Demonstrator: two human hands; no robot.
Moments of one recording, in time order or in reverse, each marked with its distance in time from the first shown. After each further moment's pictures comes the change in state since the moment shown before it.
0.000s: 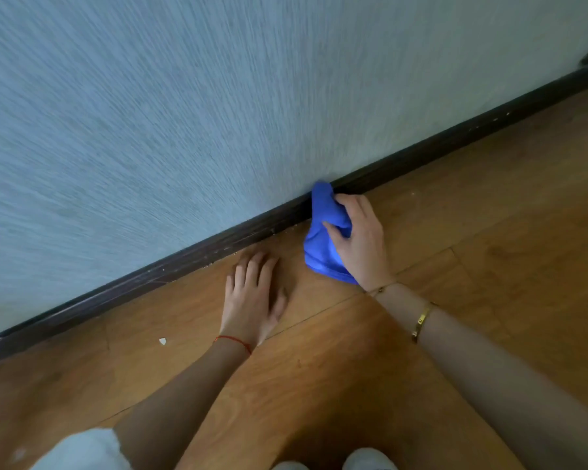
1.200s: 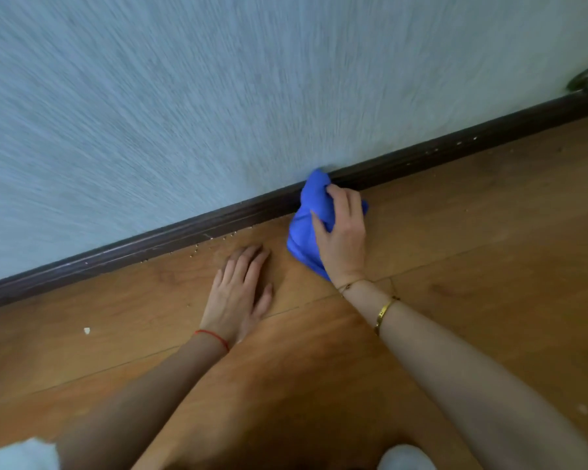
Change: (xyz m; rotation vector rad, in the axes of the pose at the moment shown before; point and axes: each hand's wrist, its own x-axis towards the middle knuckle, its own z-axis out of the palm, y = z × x) left_hand 0.044 0.102 0.018 -0.003 -0.039 -0.032; right_hand 0.036 0.084 -0.038 0.044 0.105 -0.009
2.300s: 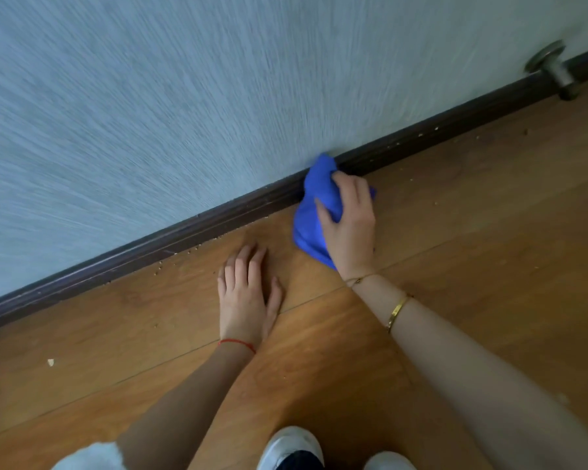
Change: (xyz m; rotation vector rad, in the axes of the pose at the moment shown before) left_hand 0.029 0.066 0.033 -0.093 0.147 -0.171; right_hand 0.025 0.040 -0.041 -0.017 0.065 0.003
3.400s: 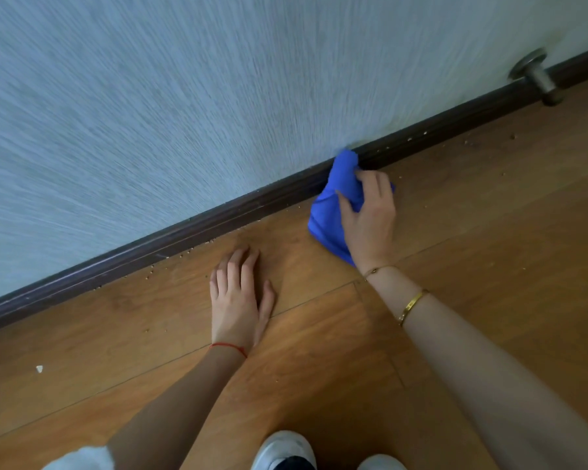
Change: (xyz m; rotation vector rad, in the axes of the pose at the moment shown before) left_hand -0.001 0.000 -0.002 0.014 -0.025 0.002; right_hand 0.018 0.027 -0.024 -0.083 0.037 0.061
